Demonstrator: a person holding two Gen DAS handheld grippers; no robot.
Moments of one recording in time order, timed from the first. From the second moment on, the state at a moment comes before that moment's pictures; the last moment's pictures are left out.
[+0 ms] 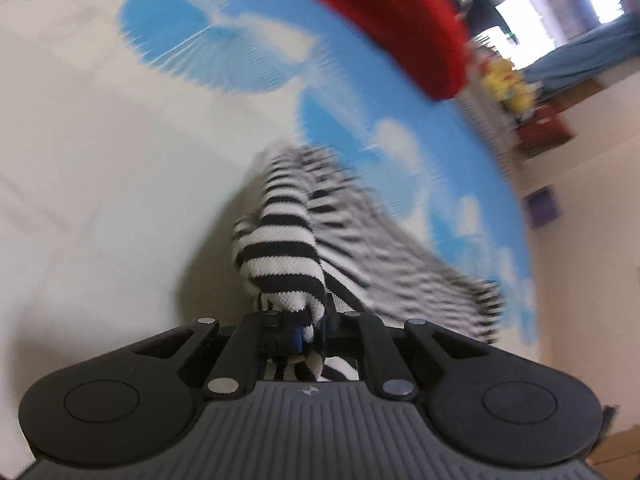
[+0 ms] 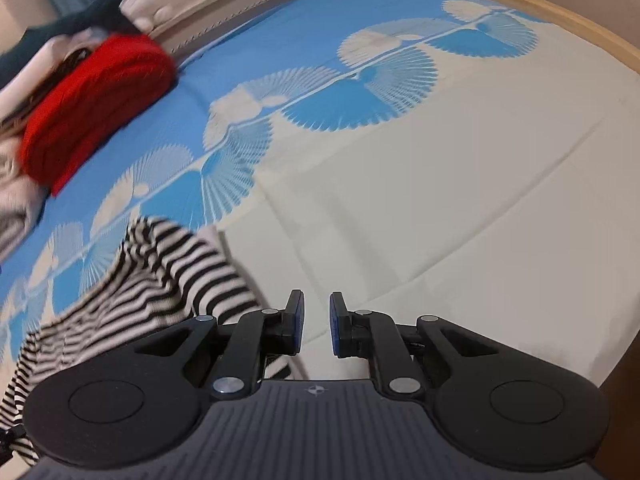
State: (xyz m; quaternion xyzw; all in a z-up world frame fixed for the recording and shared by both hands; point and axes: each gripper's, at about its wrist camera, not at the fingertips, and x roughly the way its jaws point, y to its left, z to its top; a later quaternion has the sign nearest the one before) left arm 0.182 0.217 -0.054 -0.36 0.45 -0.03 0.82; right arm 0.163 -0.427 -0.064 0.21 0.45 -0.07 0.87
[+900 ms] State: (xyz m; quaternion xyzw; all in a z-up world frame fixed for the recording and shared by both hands) left arm 0.243 -0.040 0.006 -0.24 0.41 -0.27 0.84; right arm 0.191 -0.391 -0.044 0.30 0.39 0.07 0.87
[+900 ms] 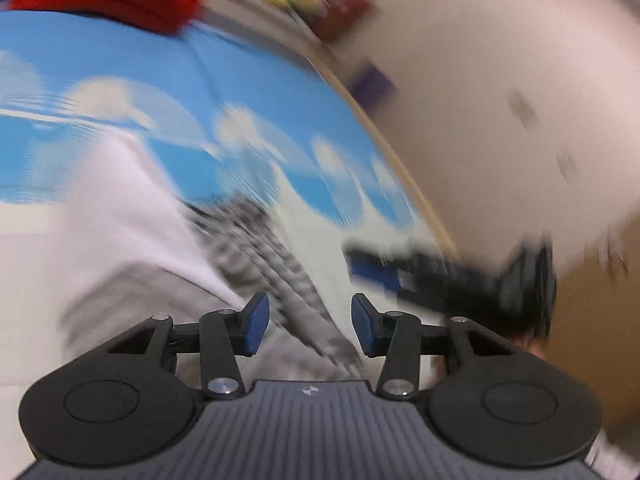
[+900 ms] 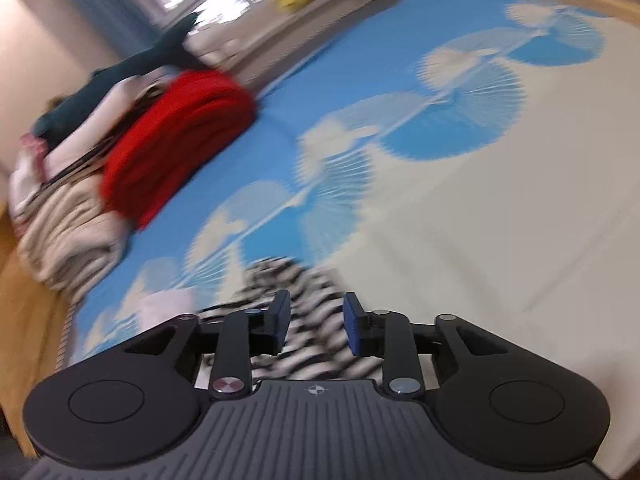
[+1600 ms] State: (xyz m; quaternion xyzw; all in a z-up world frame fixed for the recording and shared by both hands) left arm 0.239 0.035 -0.003 -0.20 0.44 -0.10 0.87; right arm 0.195 -0.273 -0.046 0.17 0.44 0.23 0.85
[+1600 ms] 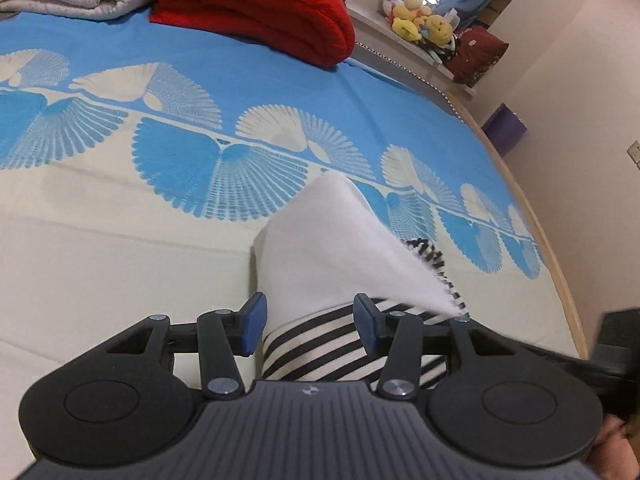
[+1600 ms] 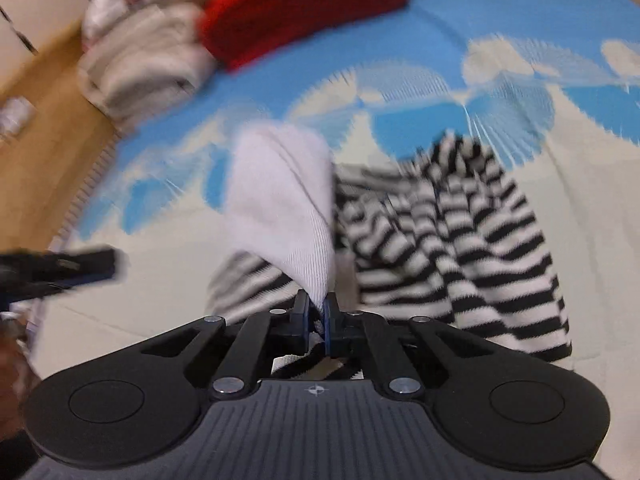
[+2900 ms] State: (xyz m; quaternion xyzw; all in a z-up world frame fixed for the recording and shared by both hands) left arm 0.328 -0.043 -0.138 -0.36 0.54 -0.09 0.76; right arm 0.189 -0.353 -0.097 0.11 0.56 0.08 0.82
